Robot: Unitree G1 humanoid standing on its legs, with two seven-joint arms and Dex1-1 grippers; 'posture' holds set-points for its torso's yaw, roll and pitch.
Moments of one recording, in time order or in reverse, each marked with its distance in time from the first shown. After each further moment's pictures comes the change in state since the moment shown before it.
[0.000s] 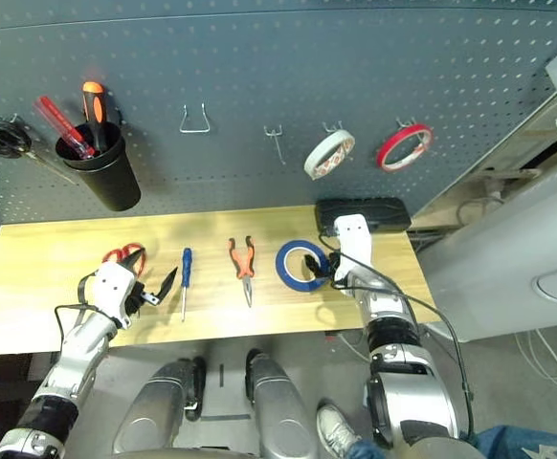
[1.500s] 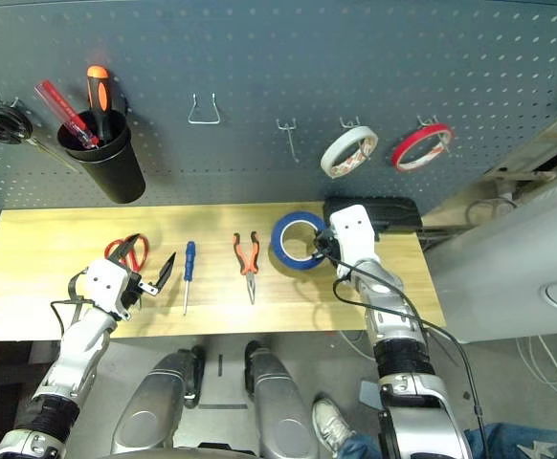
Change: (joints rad) left arm -0.037 -0.019 0.008 -0.042 -0.017 -0.092 0.049; right arm 0.186 -0.053 0.037 -0.482 -0.066 -0.287 0.020
